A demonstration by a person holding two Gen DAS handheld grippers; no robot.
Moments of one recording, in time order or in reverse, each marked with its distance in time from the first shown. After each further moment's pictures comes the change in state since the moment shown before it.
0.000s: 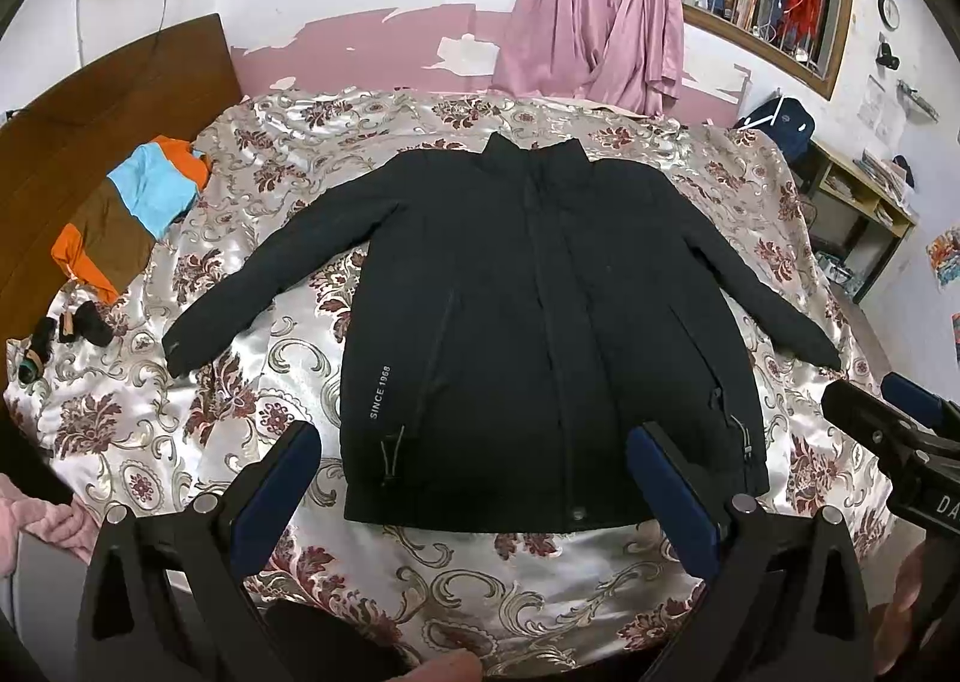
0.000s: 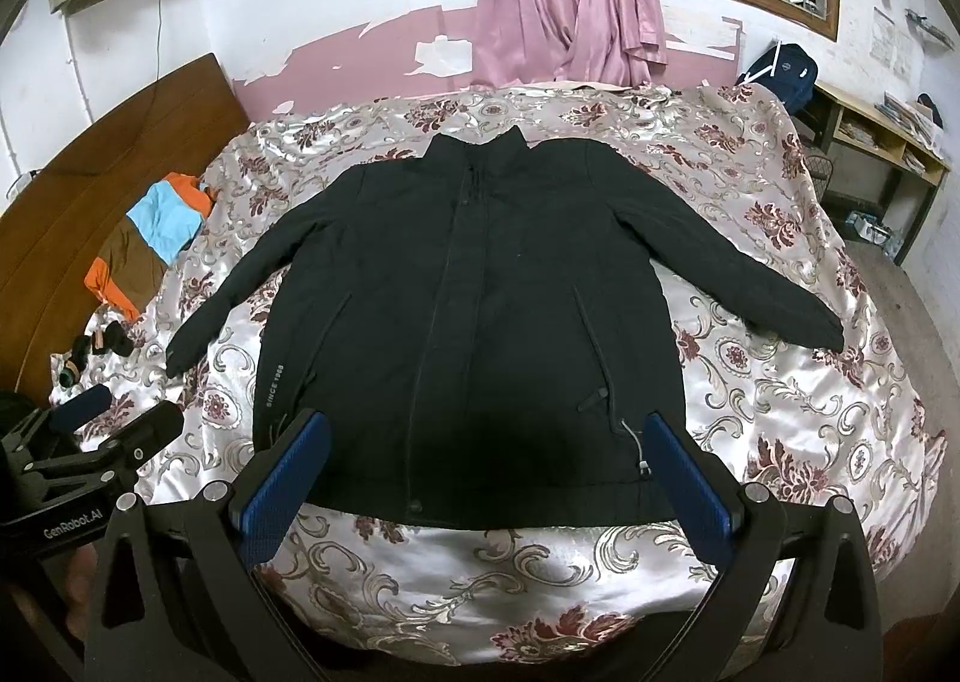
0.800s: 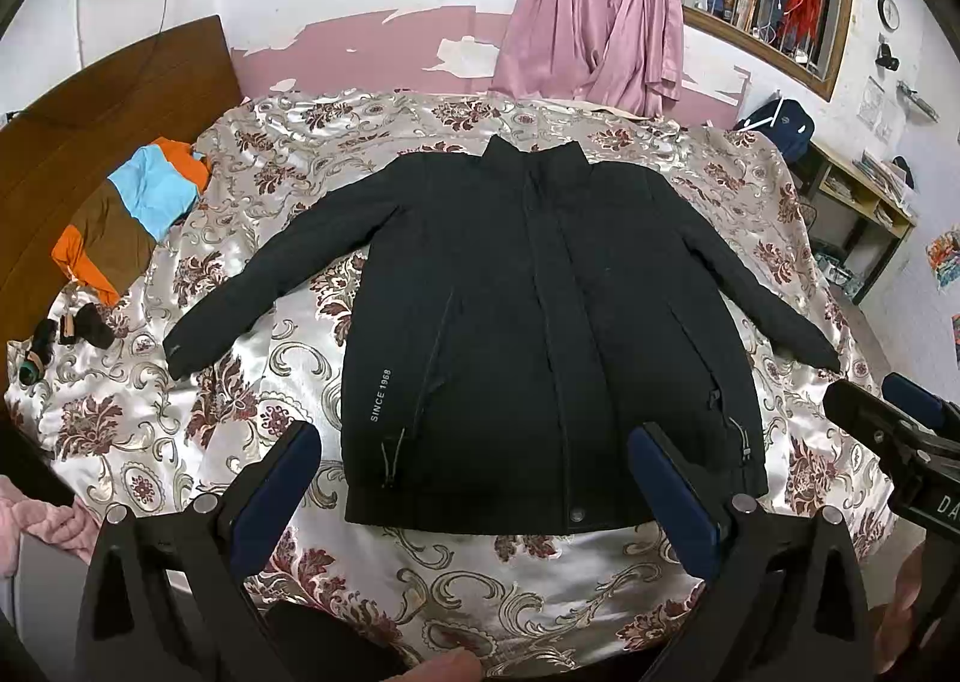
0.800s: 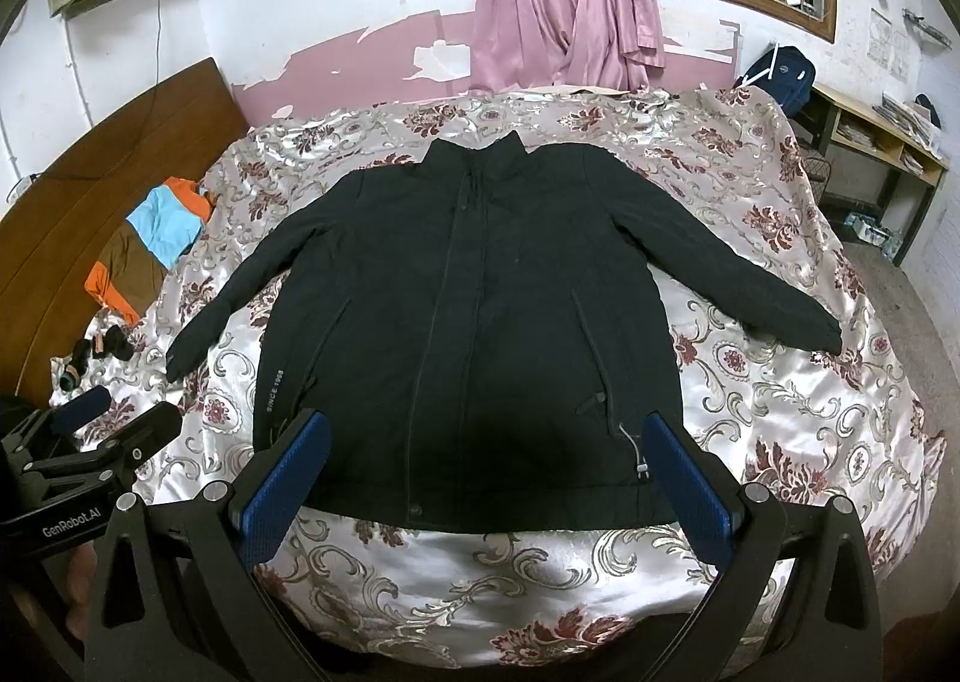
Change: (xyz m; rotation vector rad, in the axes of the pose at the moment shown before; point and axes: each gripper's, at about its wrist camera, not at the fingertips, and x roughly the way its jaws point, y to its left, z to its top) left arm 0.001 0.002 0.002 -0.001 0.005 -0.001; right arm -0.004 -0.001 0.003 0.004 -0.008 0.001
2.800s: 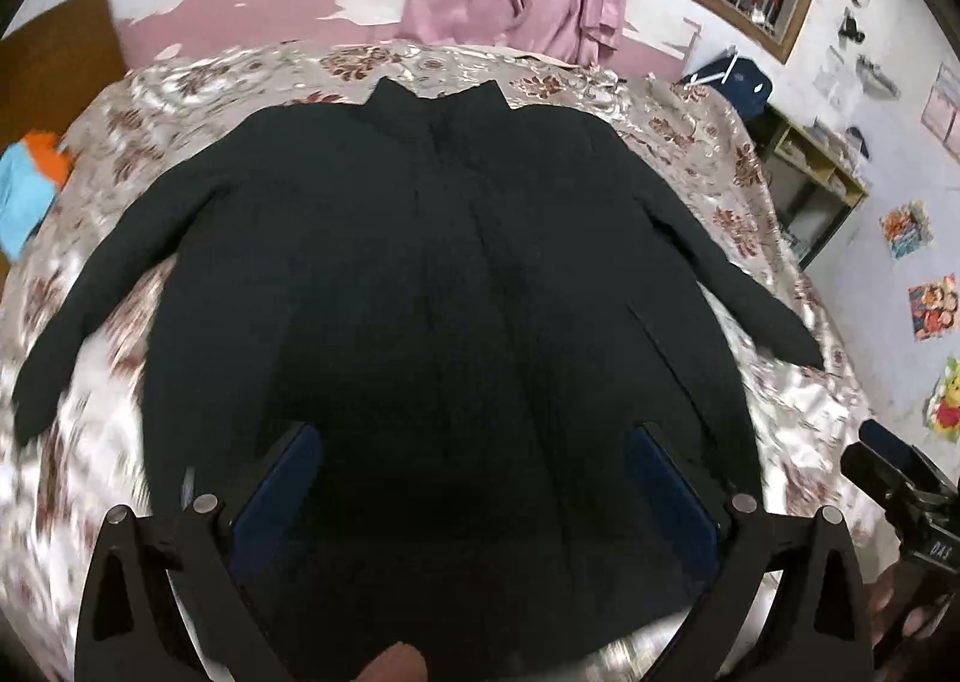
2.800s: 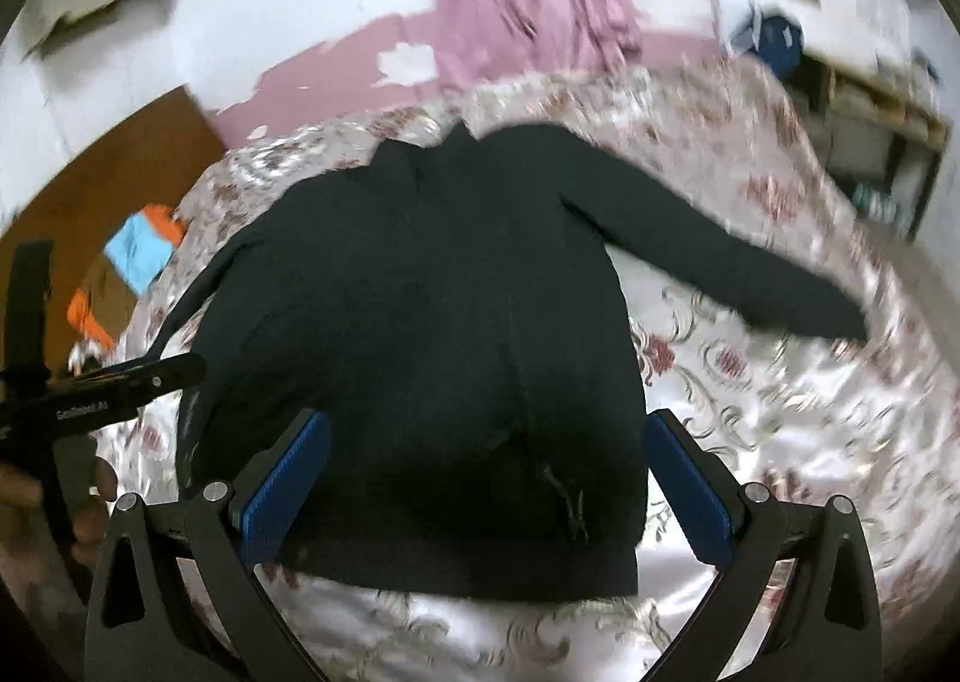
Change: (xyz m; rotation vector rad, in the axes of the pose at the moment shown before) left arm 0.202 -0.080 0.054 0.079 0.105 -0.201; right arm 0.127 -0.124 0.000 0.126 0.007 0.043
